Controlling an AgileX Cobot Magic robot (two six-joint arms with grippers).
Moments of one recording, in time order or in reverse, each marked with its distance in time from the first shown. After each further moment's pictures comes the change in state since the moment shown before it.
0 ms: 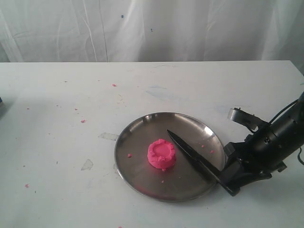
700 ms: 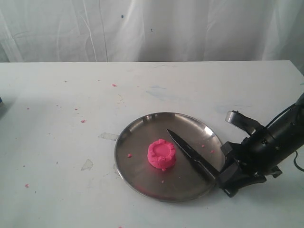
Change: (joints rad) left arm 0.000 0.000 0.000 0.000 0.000 0.000; right arm 0.000 0.037 0.000 0.053 0.049 -0.006
